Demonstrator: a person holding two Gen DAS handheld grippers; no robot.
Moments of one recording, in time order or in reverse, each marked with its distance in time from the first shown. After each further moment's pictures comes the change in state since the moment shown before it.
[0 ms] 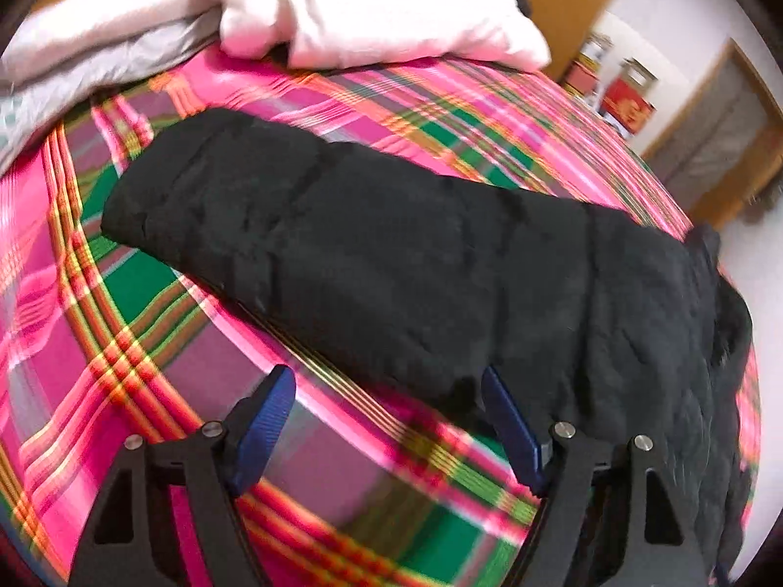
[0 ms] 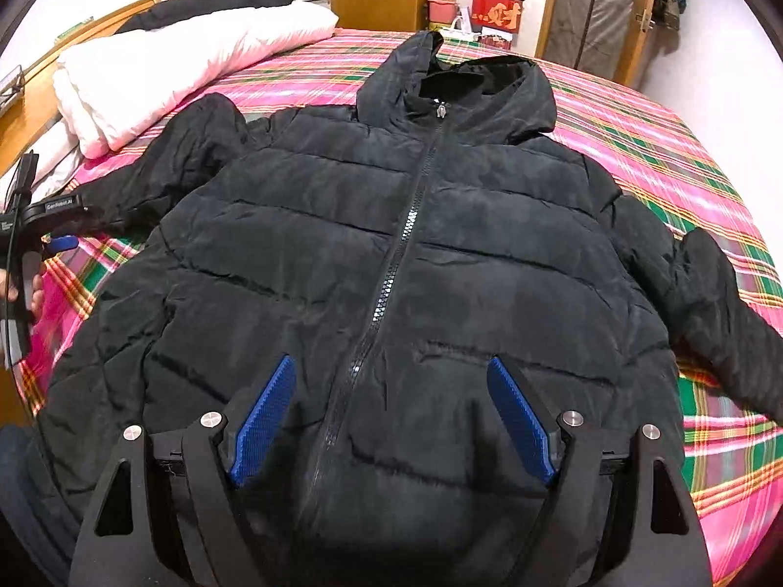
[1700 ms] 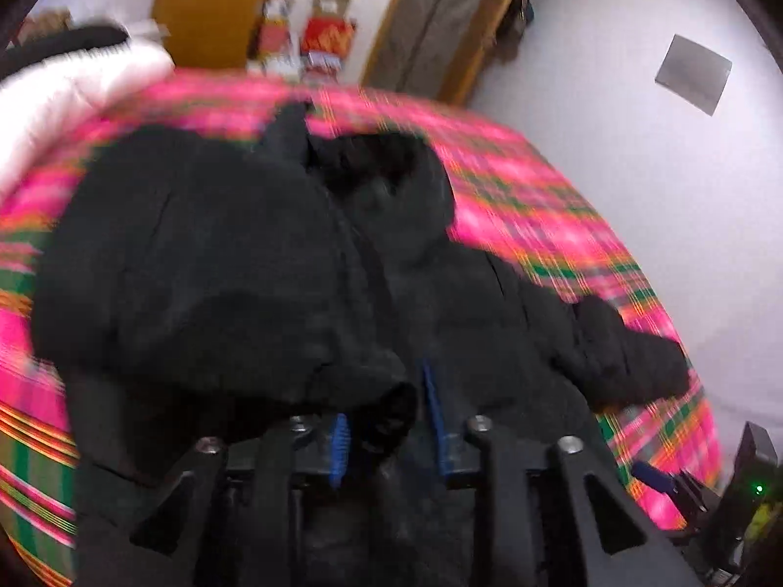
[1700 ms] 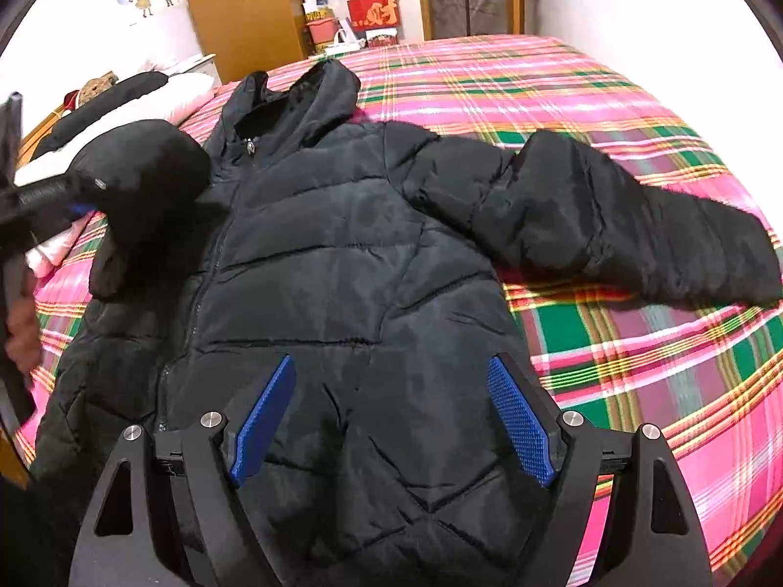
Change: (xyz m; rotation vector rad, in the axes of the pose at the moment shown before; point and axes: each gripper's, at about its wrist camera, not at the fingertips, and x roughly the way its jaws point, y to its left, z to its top) left arm -0.062 -0.320 -0.100 0.660 0.080 -0.504; right arm -0.028 -0.151 -0.044 0.330 -0.058 -0.042
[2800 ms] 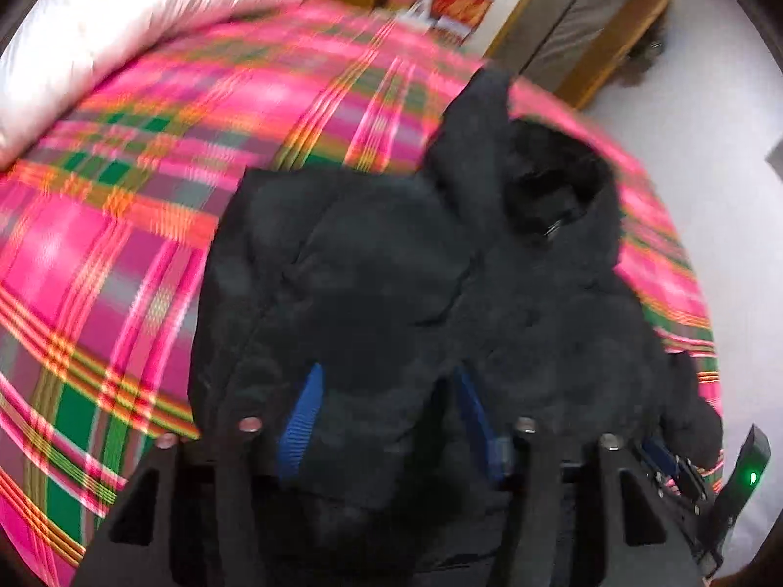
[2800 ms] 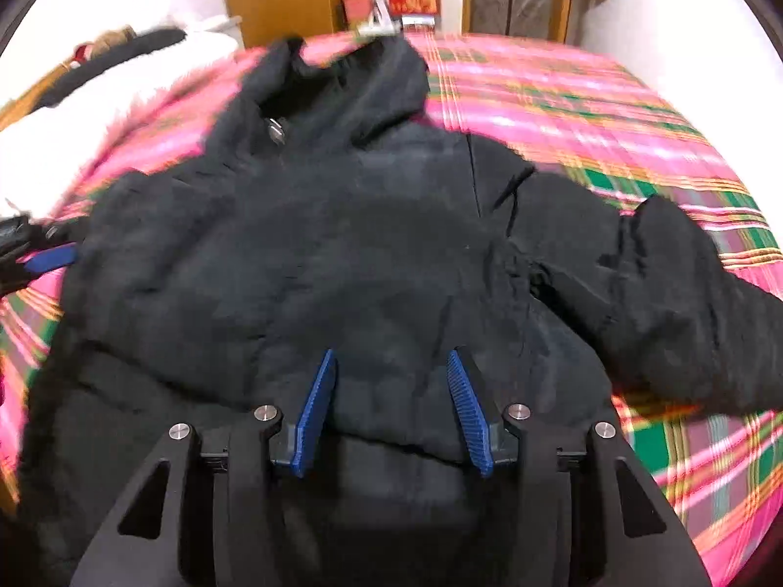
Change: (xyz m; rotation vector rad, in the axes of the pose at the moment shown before) left arm 0.002 0.116 -0.007 -0.303 0.101 0.198; right arm 0.104 0.053 0.067 -0.100 0.088 -0.023
